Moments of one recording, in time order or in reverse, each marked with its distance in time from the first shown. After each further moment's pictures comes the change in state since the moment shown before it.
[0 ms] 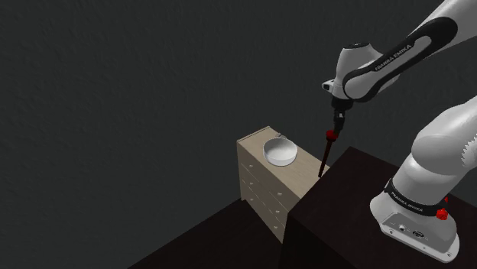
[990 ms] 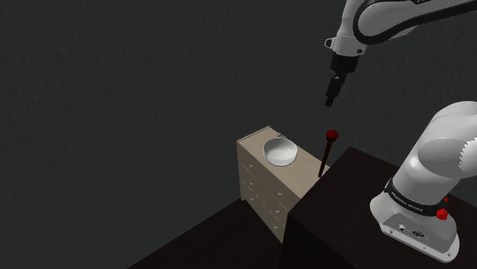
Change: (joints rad) arm 0.123 -0.382 0.165 0.187 0.311 -0.542 0.270
